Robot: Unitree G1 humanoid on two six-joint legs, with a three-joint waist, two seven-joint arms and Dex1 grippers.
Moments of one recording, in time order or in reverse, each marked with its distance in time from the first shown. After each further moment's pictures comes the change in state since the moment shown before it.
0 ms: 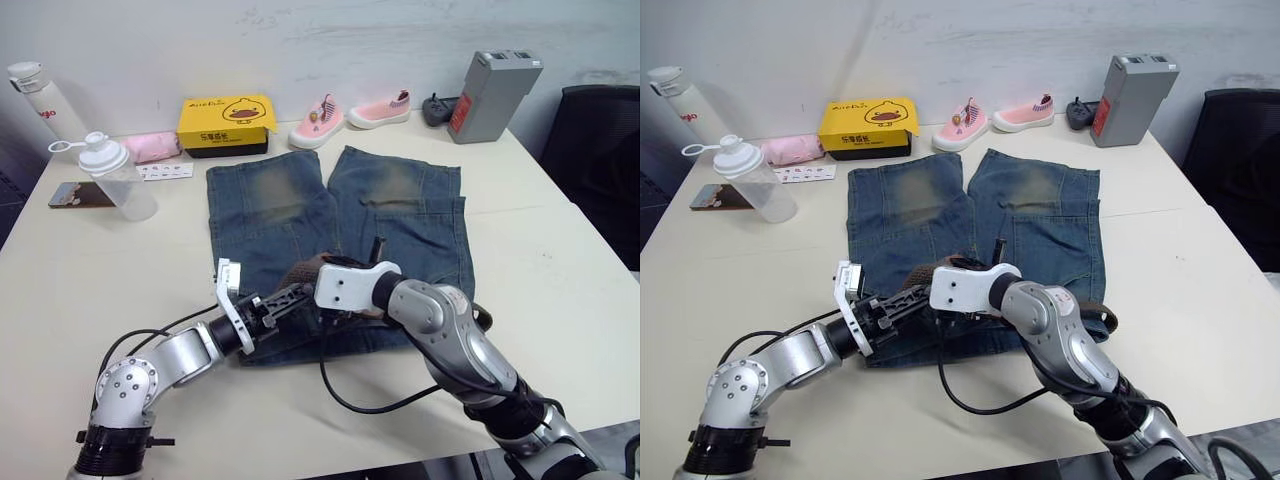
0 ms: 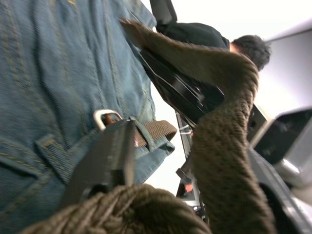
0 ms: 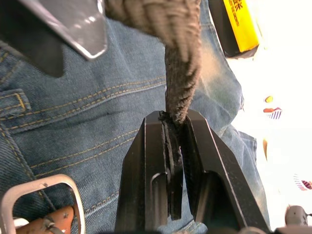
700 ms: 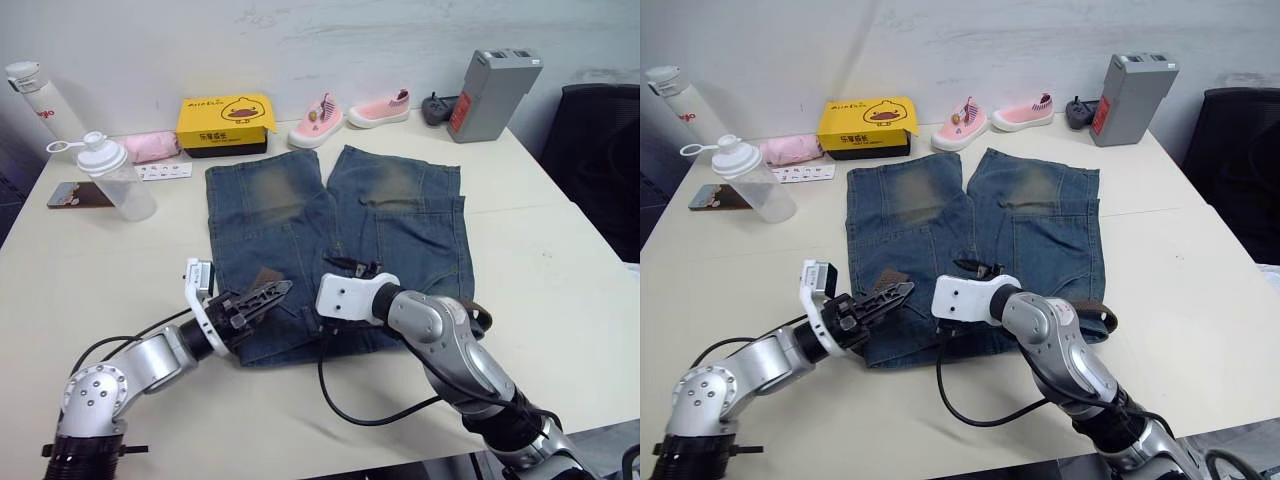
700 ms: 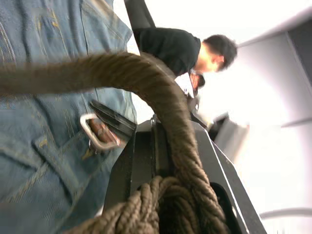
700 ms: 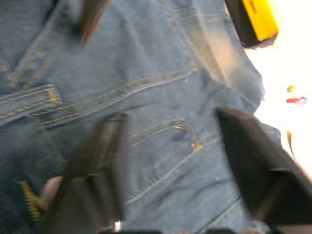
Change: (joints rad) left arm 0.076 0.141 0.108 -0.013 -0.035 0.067 -0.230; right arm 0.064 0.037 -0.042 -0.001 0.015 0.011 0.005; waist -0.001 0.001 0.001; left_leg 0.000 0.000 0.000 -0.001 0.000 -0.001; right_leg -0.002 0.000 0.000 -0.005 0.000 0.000
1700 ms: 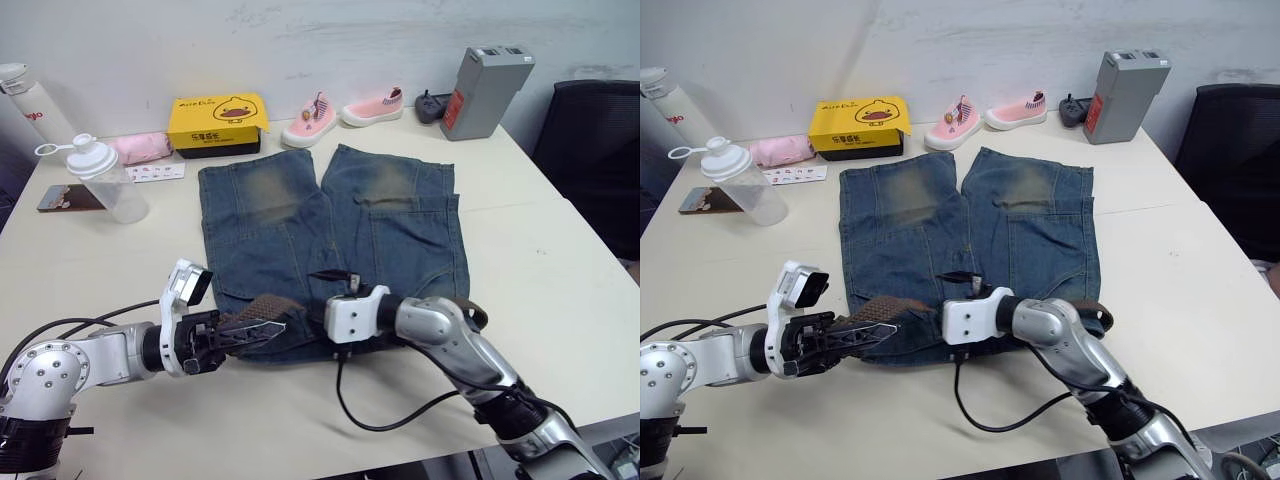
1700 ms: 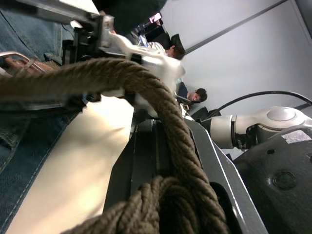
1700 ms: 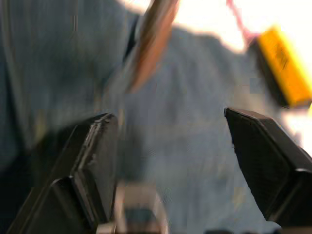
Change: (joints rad) left arm -0.063 0.221 0.008 -0.015 0.182 0.204 -0.528; right arm 0.037 -0.109 -0.061 0.269 0.268 -0.568 0.044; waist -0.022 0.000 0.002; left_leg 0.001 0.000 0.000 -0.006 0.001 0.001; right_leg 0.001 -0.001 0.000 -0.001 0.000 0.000
